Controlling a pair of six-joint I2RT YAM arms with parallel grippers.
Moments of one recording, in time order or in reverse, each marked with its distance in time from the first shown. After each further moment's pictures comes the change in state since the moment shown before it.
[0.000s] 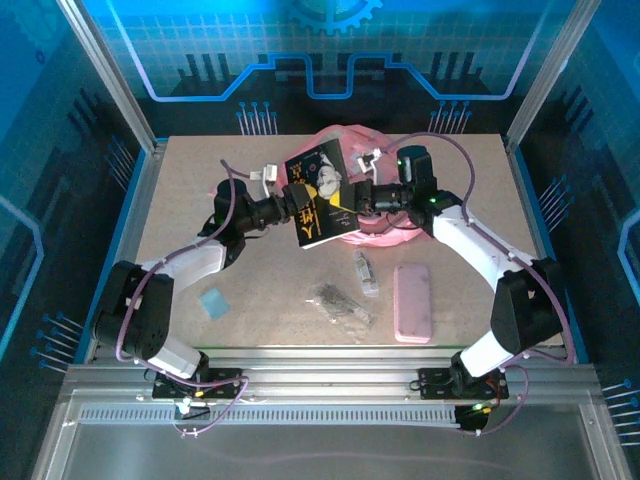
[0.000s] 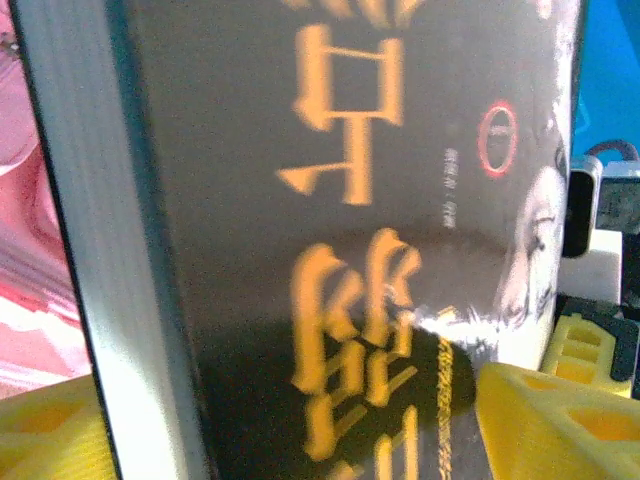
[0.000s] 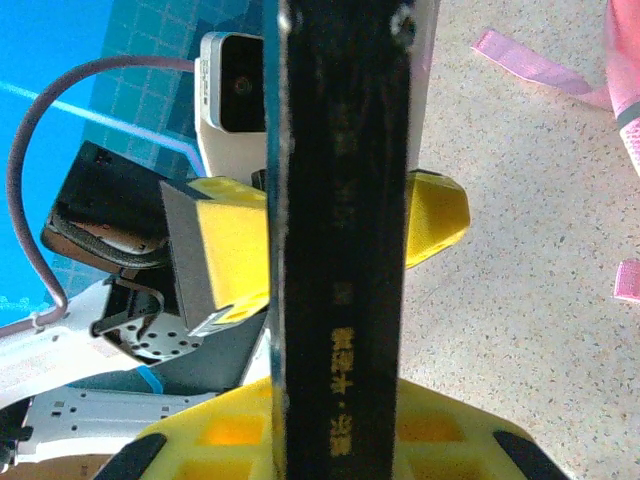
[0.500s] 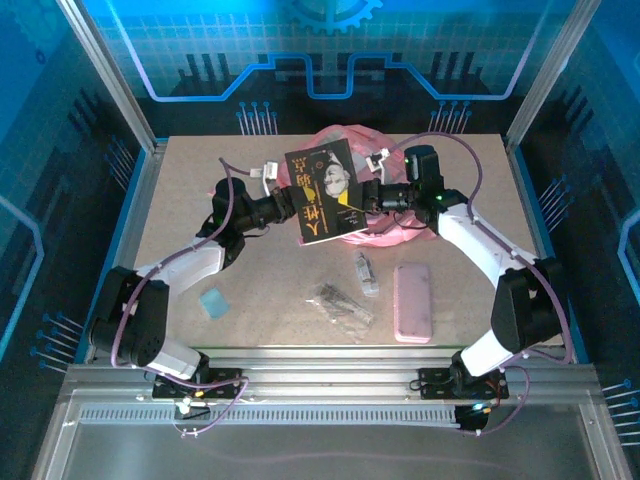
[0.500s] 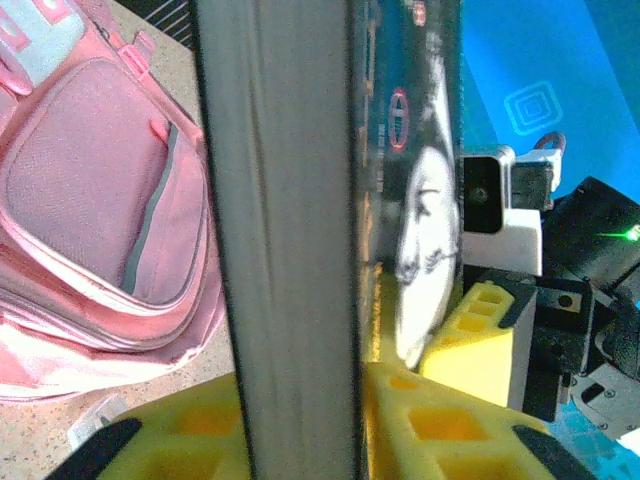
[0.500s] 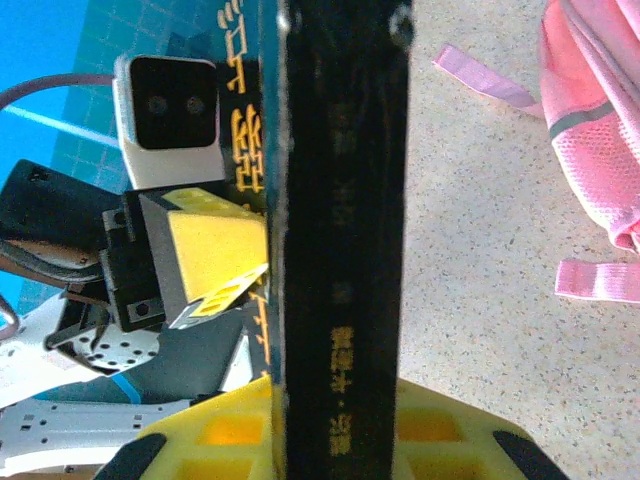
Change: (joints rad) left arm -0.011 -0.041 0.008 -0.028 -0.001 0.011; right arm -0.047 0.007 0.002 -0.072 0.010 -0.079
